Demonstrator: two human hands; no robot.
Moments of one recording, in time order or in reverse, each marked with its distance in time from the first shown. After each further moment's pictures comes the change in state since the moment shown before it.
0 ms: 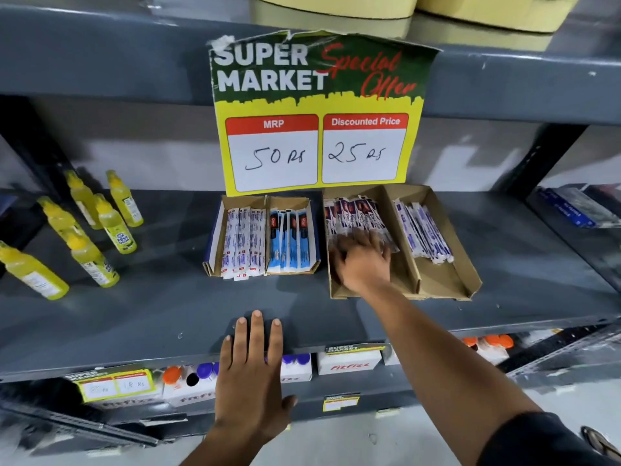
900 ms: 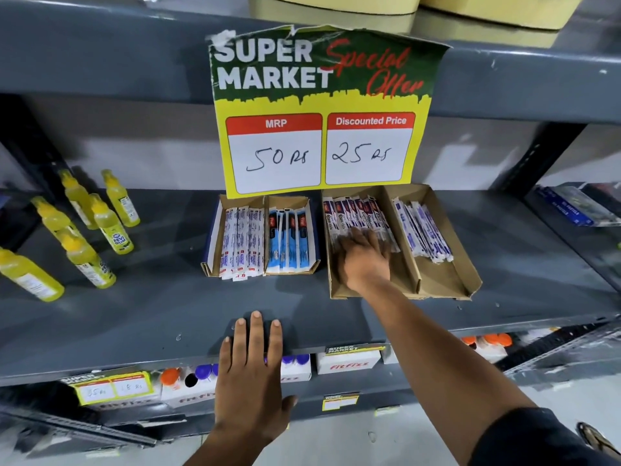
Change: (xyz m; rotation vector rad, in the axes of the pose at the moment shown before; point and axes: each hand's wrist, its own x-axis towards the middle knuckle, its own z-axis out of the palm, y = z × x) left_hand 0.000 -0.002 0.005 -0.008 0.064 0.001; right_hand 0.006 0.003 0.005 -0.049 0.014 -0.028
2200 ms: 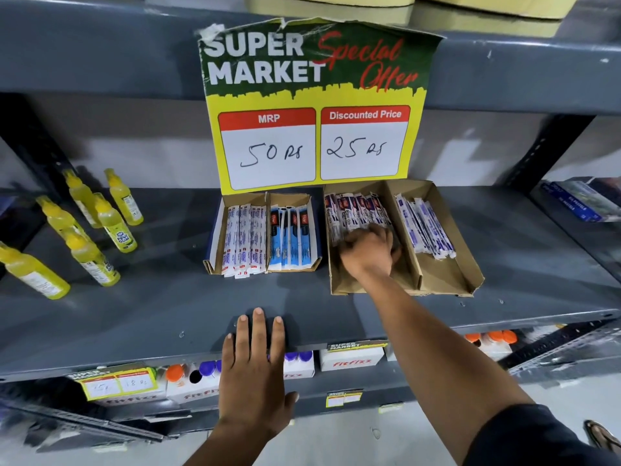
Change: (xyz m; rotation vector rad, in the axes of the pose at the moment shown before) left_hand 0.000 0.003 0.000 0.014 -0.023 -0.006; right_hand 0.005 -0.007 -0.011 0.299 0.025 0.322
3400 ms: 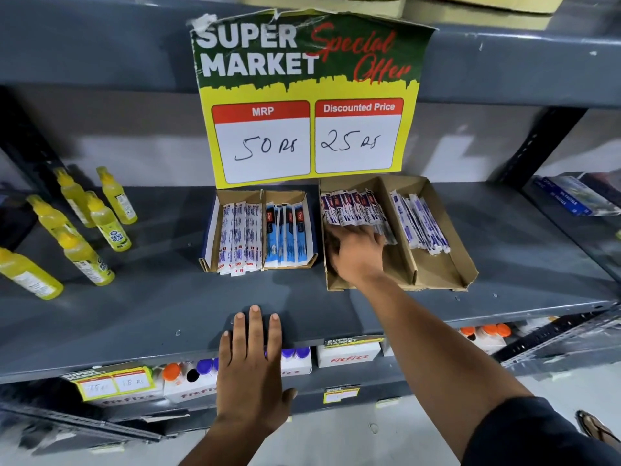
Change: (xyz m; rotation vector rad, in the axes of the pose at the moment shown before) left_hand -0.001 0.000 0.002 0.035 -0.016 -0.026; right_hand -0.018 -0.006 -0.006 -0.216 0.019 -0.355
